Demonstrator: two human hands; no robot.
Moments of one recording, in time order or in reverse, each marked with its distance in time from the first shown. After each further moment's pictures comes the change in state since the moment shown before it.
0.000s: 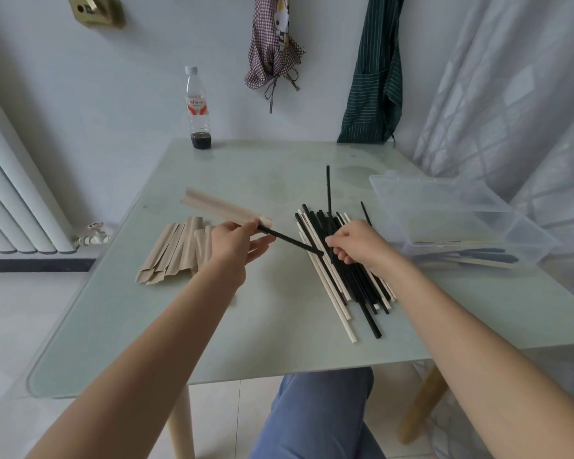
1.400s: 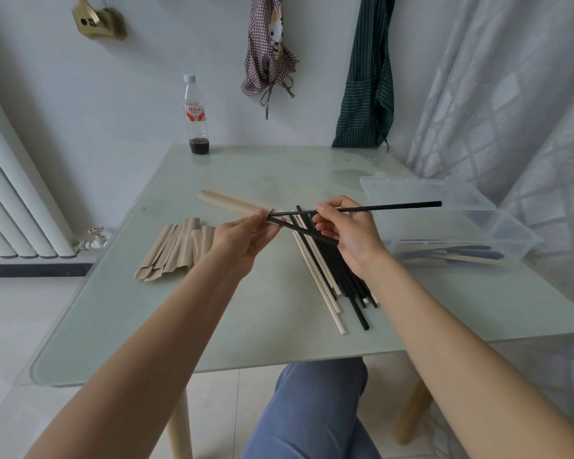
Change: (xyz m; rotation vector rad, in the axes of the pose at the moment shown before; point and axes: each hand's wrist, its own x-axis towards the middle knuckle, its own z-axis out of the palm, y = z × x) left_hand -0.021 0.007 0.013 -0.289 -0.176 -0.054; right_hand -0.034 -0.021 0.001 0.814 0.064 -0.238
